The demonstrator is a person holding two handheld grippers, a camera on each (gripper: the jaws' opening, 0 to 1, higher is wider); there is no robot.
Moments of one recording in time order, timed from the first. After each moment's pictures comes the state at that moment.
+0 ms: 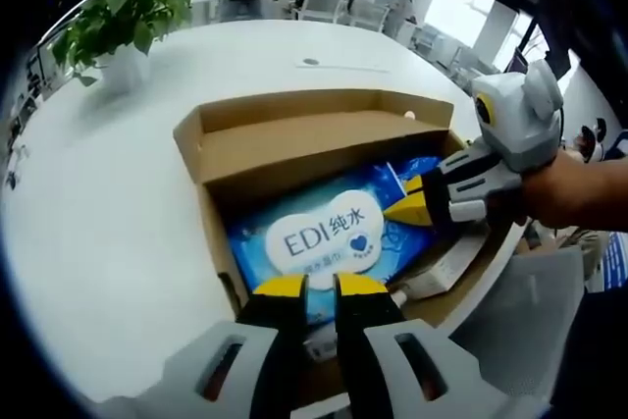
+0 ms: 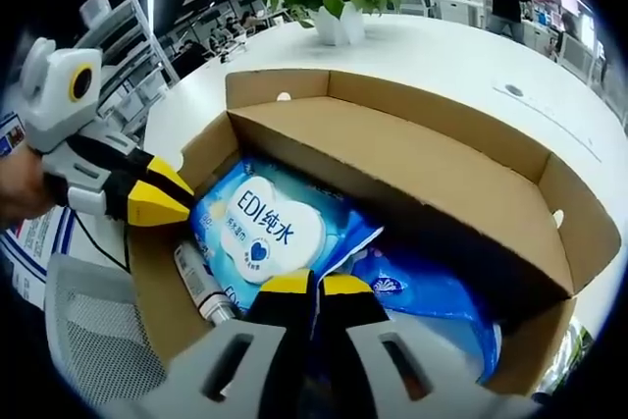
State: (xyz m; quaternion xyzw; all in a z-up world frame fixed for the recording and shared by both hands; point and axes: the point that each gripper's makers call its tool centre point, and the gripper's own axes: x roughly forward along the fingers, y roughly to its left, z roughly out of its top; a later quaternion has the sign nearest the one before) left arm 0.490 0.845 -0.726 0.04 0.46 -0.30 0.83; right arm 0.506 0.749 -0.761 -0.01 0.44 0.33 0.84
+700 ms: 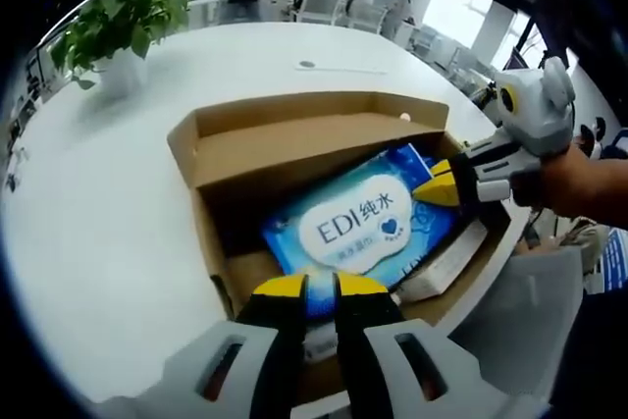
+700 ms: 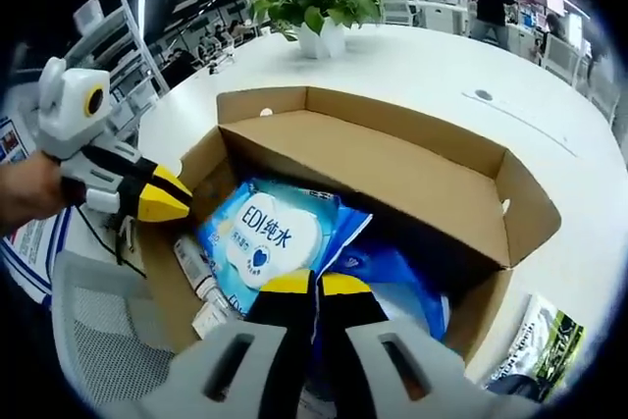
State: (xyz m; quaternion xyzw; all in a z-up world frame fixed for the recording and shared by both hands) left arm 0.487 0.839 -0.722 0.03 0.45 -0.31 0.84; right arm 0.498 0.707 -0.736 -0.01 0.42 0.29 0.86
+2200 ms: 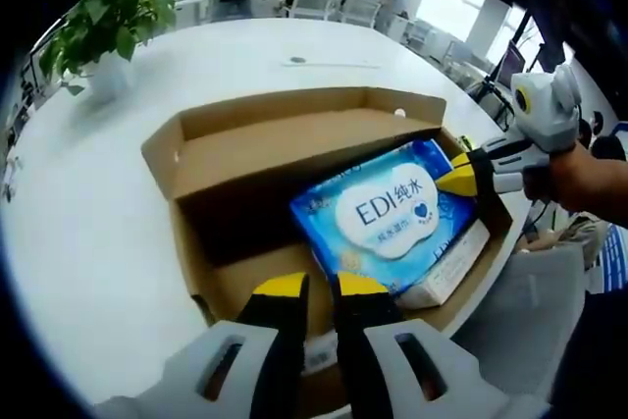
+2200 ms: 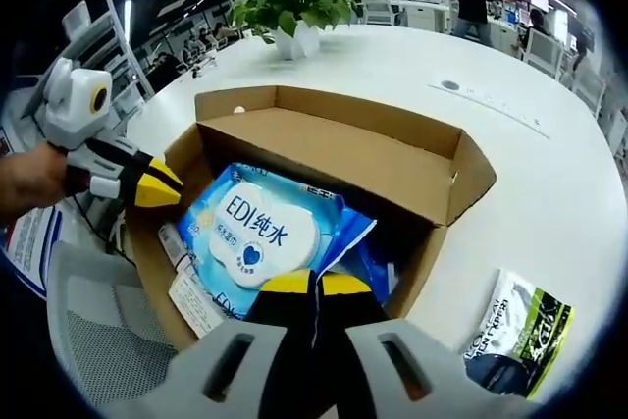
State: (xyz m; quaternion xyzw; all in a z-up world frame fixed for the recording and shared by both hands) left arm 0.494 0.825 -0.731 0.05 0.46 -0.32 0.83; right arm 0.493 0.669 -0.741 0.00 0.43 0.26 0.87
